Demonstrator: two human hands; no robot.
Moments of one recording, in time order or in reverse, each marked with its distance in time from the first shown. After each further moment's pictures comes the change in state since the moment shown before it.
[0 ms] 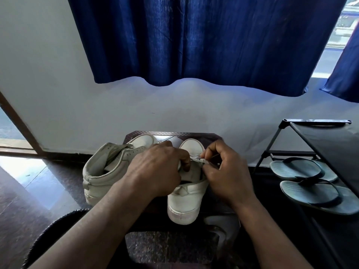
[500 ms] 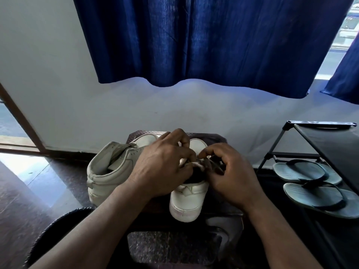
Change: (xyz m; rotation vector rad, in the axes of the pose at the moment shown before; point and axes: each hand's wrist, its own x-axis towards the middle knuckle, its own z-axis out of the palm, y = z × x) left_hand 0.005 -0.017 0.014 -0.112 0.360 0.287; right_hand 0.002 -0.003 -0.010 -0.054 -0.142 -0.164
